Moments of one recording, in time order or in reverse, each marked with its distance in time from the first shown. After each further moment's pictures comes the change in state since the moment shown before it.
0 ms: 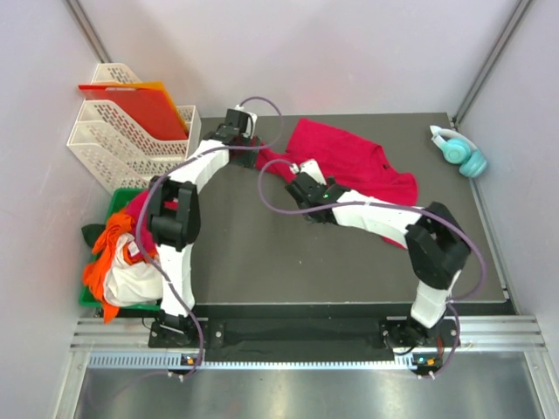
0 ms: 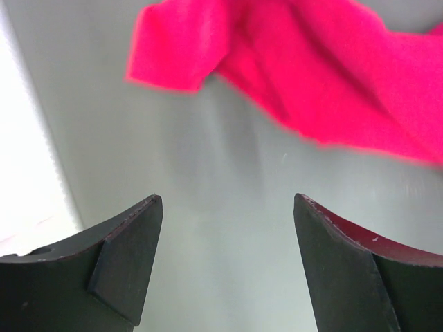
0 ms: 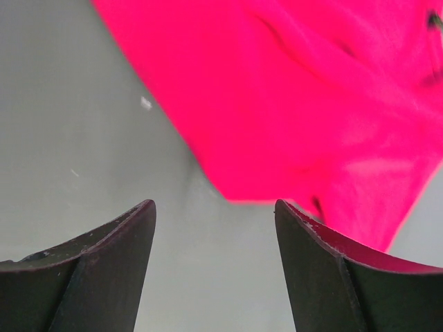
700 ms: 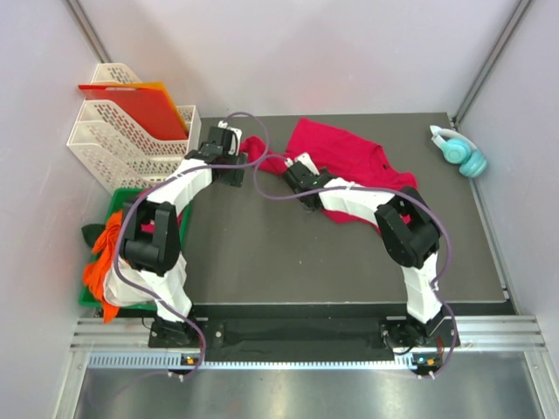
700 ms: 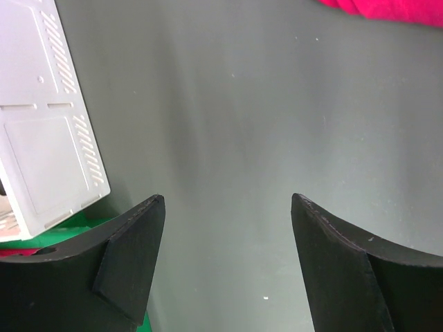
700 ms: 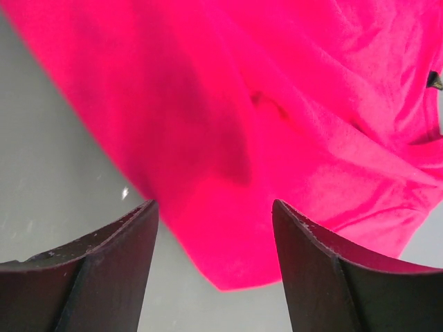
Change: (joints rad) left arm 0.034 -0.345 -0.410 0.052 0.014 -0.027; right arm -0.075 0.271 0.199 0.046 0.016 -0.167
